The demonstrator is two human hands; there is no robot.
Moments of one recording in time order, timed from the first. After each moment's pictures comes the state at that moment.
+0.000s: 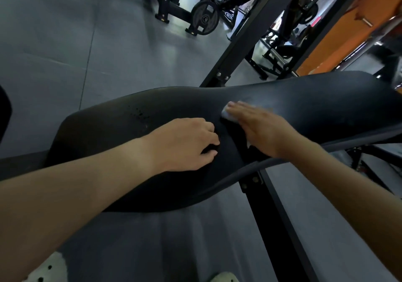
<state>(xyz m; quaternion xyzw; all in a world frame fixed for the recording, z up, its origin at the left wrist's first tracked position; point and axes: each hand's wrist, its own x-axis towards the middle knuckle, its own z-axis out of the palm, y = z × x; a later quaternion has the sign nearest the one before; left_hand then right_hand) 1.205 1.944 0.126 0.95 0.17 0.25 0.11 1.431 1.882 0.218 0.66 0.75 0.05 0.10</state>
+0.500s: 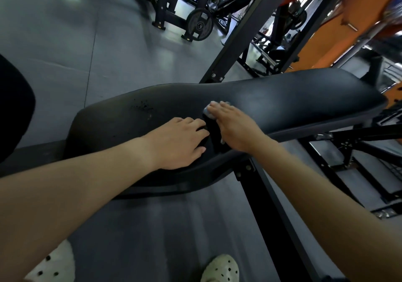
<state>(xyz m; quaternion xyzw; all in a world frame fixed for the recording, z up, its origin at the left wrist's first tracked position) 1.182 1.906 0.112 0.96 0.21 0.20 0.06 1.388 1.870 0.177 0.68 0.73 0.05 0.07</state>
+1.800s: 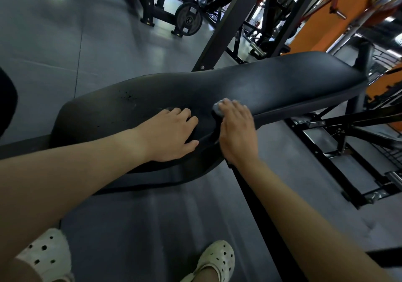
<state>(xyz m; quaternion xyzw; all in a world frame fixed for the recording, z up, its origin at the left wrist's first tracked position) 1.191 1.878 0.114 0.95 0.22 0.20 -0.01 1.391 1.789 0.141 0.73 0.63 0.20 -0.15</state>
